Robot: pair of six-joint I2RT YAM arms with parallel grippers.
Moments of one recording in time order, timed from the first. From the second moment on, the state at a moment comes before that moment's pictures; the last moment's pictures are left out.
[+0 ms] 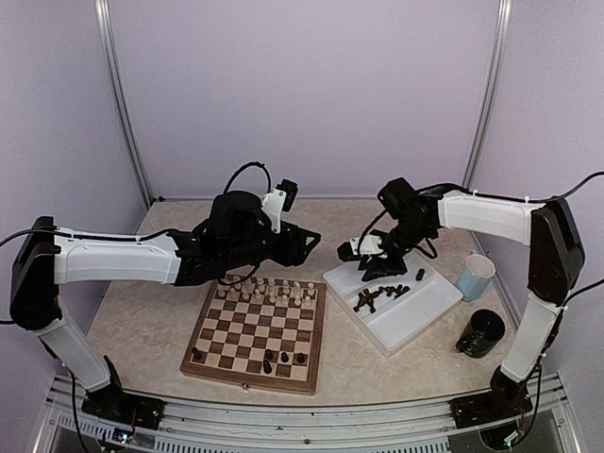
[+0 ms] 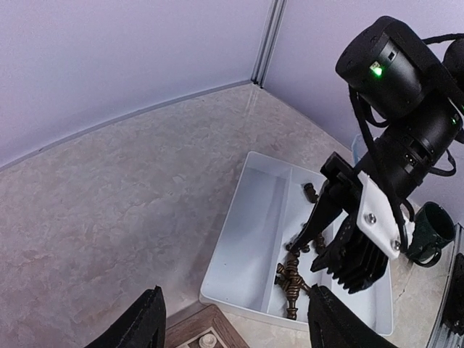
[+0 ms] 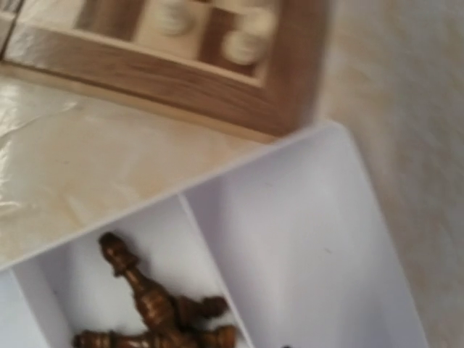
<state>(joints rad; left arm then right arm) -0.92 1.63 1.10 0.22 -0.10 -0.23 0.54 1.79 1.38 -0.75 -0.39 -1.16</state>
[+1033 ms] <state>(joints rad) -0.92 1.60 1.04 0.21 -0.12 -0.24 0.63 1.96 1.36 -0.79 -0.16 -1.24</state>
